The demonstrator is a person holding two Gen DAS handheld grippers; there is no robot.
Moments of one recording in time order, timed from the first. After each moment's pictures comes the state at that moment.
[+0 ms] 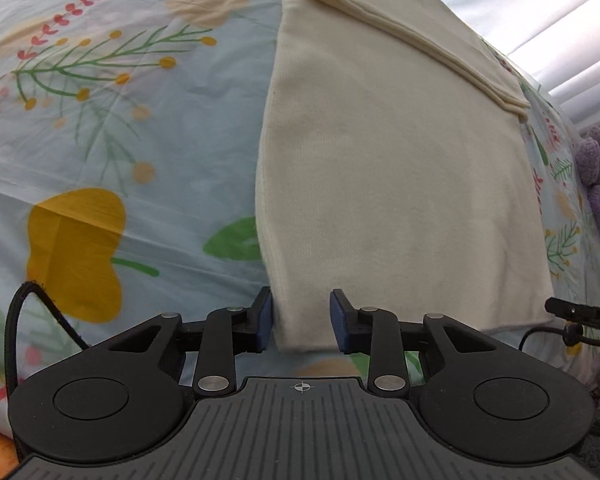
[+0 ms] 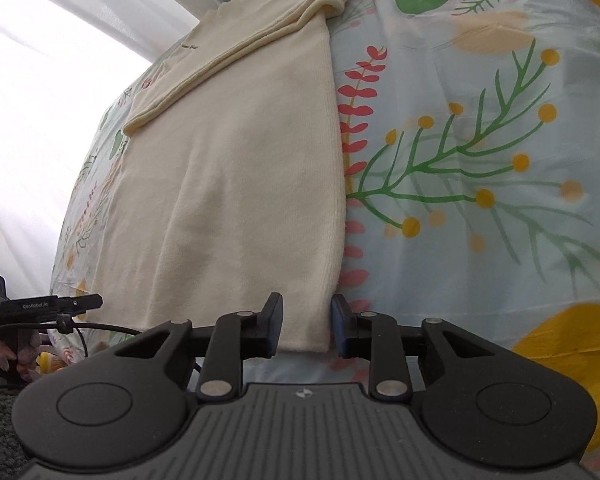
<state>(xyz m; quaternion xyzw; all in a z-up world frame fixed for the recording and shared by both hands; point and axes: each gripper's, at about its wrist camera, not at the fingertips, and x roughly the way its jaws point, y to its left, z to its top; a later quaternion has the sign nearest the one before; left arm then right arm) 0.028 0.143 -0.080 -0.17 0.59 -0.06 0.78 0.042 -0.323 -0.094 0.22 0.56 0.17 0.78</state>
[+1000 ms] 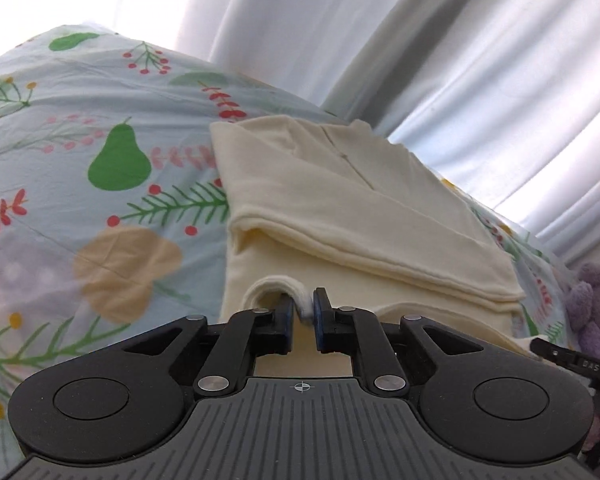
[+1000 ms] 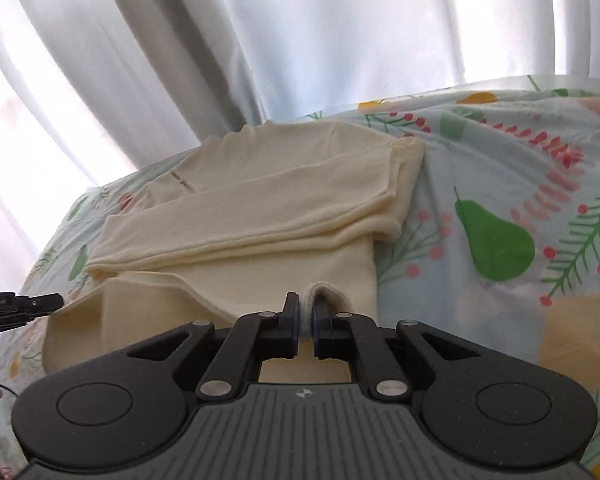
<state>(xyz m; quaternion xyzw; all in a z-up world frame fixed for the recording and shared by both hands) 0.187 0.152 -0.062 -0.20 0.41 -0.04 0.89 0.197 -0.269 -0.056 0.14 0.40 0.10 0.90</state>
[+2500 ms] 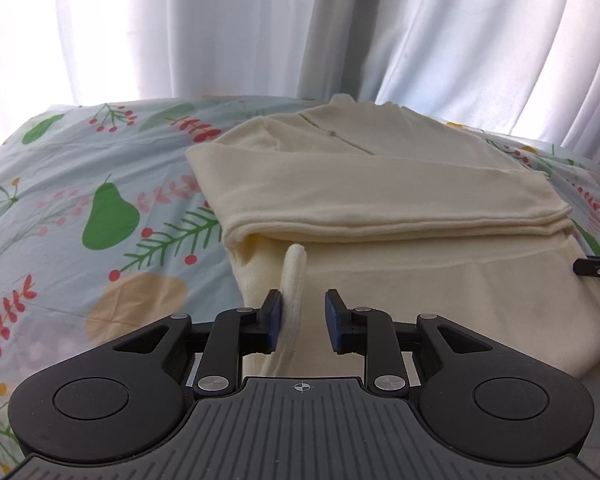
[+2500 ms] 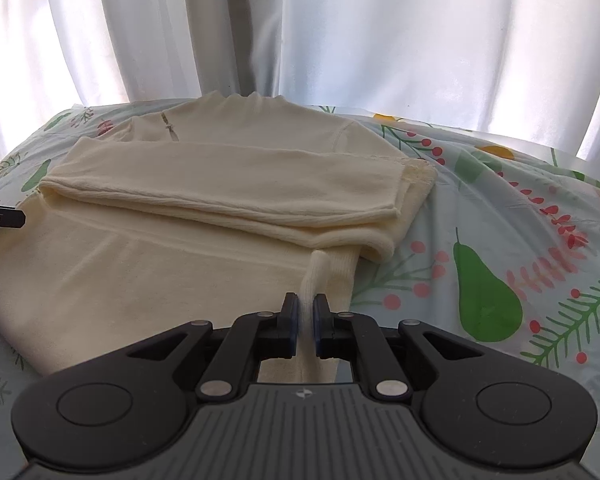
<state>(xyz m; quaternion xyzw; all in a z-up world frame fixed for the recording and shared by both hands) 0.195 0.117 -0.077 -0.02 0.42 -0.05 0.91 0.208 -0.240 -0.077 -0.04 0.40 0.12 0.91</state>
